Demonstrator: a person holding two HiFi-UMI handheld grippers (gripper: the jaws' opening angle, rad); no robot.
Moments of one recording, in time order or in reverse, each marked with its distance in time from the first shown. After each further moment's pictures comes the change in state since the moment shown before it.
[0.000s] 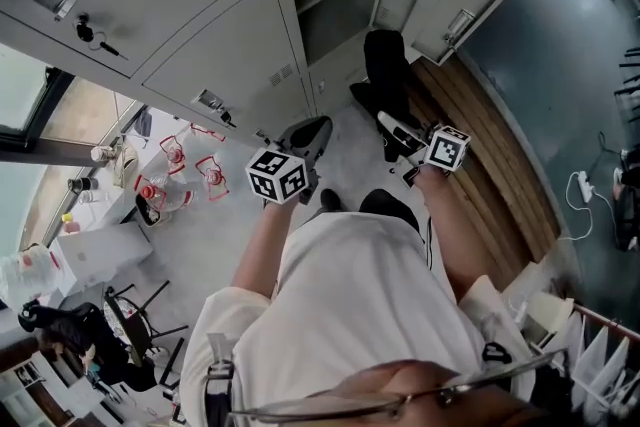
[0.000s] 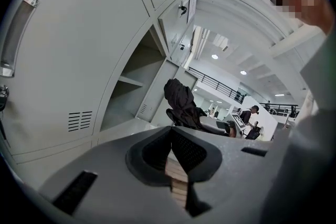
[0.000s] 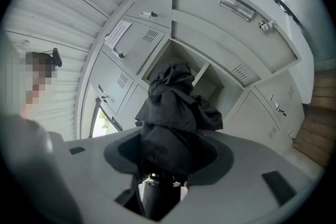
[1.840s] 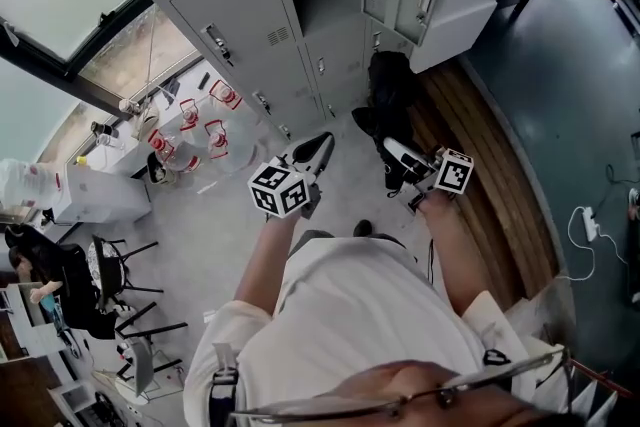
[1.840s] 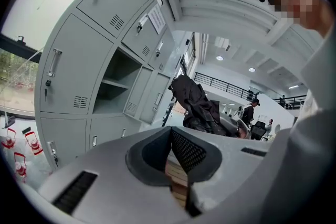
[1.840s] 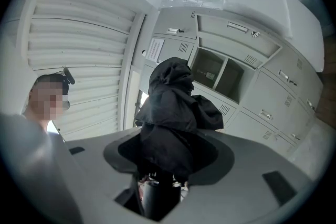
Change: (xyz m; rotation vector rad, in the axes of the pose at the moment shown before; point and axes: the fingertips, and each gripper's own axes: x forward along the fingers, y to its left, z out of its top) left arm -0.056 -0.232 -0.087 0.054 -0.109 0.163; right arm -0.226 0.130 -0.046 0.118 0.052 0.356
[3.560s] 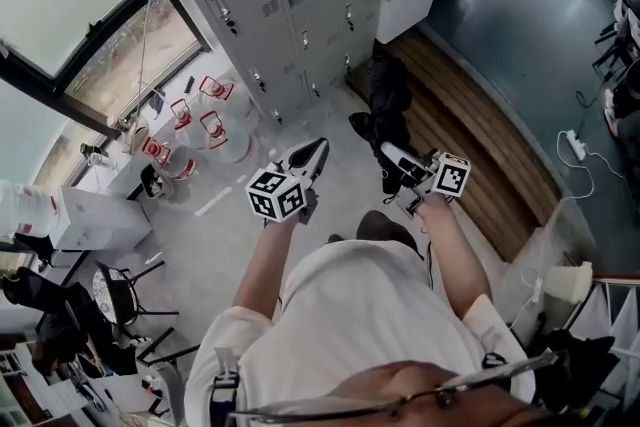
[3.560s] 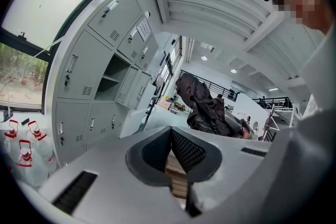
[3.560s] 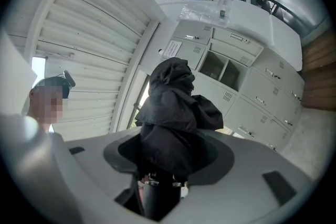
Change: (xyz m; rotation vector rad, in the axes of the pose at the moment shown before) left arm -0.230 -0.070 -0.073 0.007 0.051 -0.180; right arm -0.030 0.170 -0.215 -0.081 -0.154 -0.101
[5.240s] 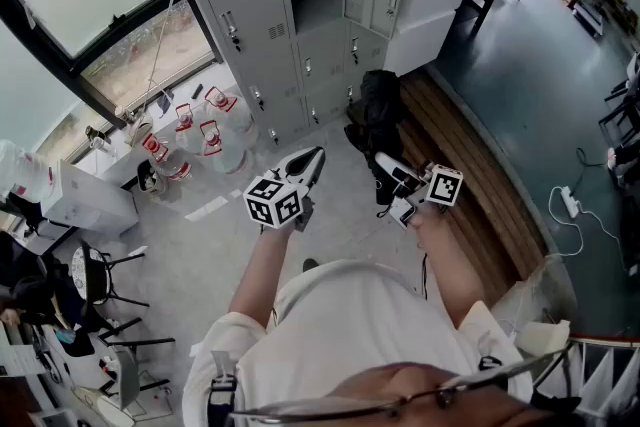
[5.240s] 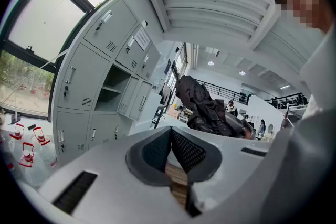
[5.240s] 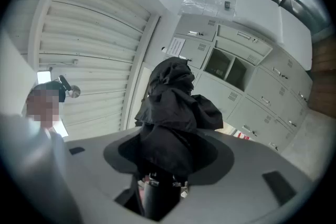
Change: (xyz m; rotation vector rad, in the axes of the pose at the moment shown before) left arm 0.059 -0.052 0.024 0.031 -0.107 0.126; right arm -0.036 0.001 0.074 0.026 0.115 0.087
